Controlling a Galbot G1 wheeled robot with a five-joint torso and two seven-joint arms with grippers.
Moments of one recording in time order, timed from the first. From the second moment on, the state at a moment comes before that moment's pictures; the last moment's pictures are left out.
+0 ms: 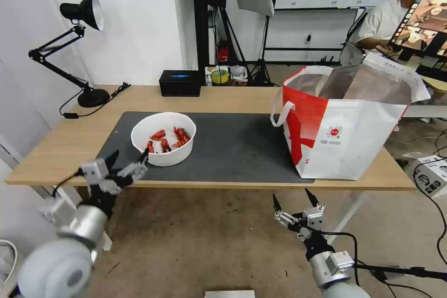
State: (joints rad) left arm 1.47 -0.78 -0.64 -2.25 -1.06 0.14 -0.28; right arm -1.56 0.87 0.13 2.04 0.33 0.23 0.45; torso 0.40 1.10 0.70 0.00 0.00
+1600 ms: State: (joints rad) left arm 0.87 -0.55 -0.24 -1.84 -1.53 0.46 -0.44; right arm -1.56 0.87 0.13 2.04 0.33 0.24 0.45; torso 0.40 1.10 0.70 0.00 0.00
